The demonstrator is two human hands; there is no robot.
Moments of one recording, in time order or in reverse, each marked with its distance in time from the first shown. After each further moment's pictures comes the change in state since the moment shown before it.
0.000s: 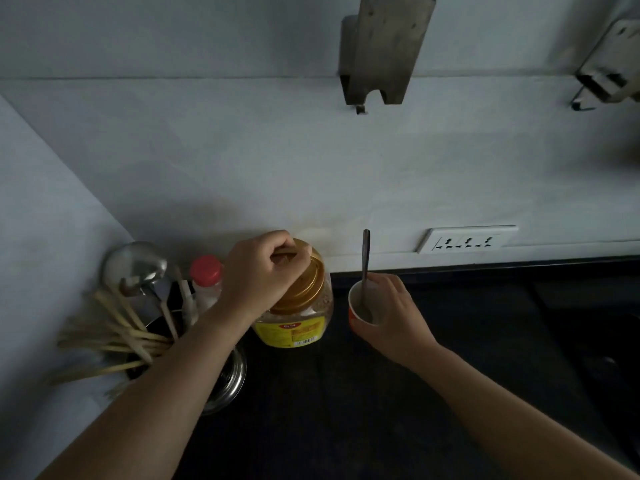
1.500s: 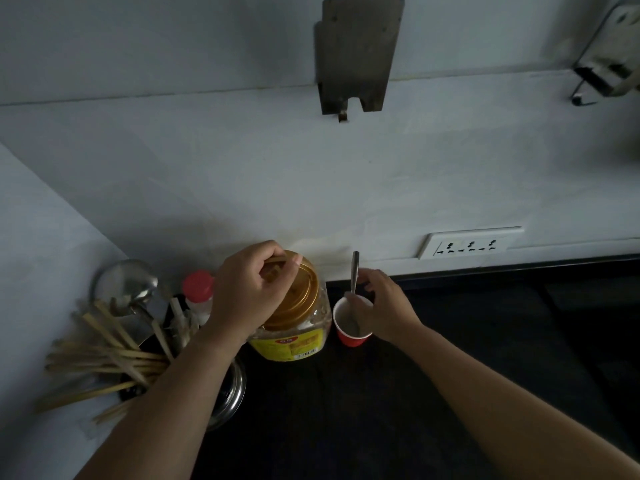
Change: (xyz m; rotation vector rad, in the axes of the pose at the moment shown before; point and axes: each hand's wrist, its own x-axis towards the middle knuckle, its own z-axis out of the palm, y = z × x) left_hand 0.002 -0.006 0.006 -0.015 0.016 0.053; right_hand 0.047 0.013 0.013 0.138 0.001 0.087
